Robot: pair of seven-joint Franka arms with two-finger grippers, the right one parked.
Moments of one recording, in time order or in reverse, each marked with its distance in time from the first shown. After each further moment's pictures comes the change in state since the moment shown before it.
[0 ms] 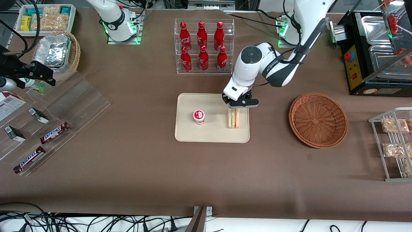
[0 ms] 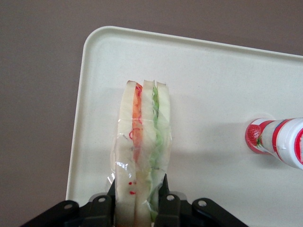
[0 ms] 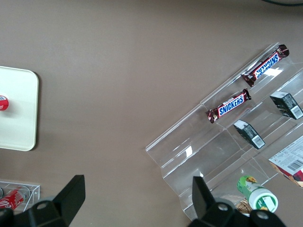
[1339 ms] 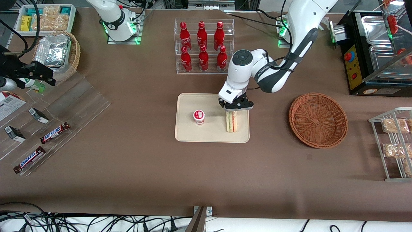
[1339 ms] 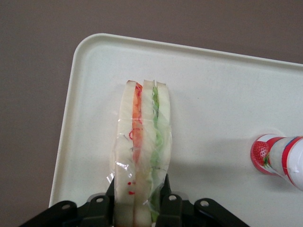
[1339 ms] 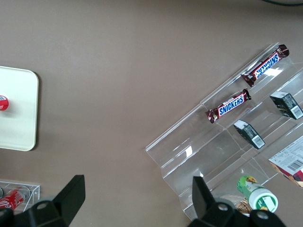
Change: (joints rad) arm -0.022 0.091 0.001 0.061 0.203 0.003 -0.181
